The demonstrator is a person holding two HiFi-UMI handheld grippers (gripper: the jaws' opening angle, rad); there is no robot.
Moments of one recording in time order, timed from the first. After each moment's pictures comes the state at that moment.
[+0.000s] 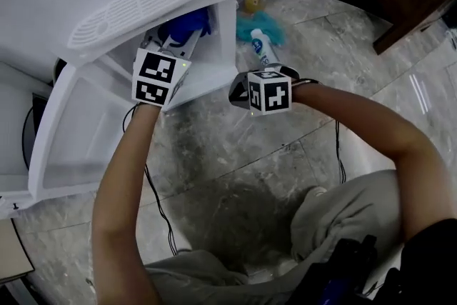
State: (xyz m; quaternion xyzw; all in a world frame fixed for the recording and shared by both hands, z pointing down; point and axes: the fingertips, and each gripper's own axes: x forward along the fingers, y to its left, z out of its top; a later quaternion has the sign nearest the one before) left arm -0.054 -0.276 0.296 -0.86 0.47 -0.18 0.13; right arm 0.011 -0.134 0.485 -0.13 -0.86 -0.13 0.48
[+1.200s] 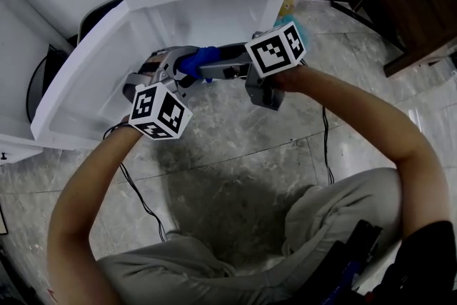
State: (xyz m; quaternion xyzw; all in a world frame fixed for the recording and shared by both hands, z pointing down) left arm -0.104 -0.128 0.356 -0.82 0.35 -0.39 0.25; right arm -0.127 -0.126 0.345 -0.03 -0.93 0.31 0.20
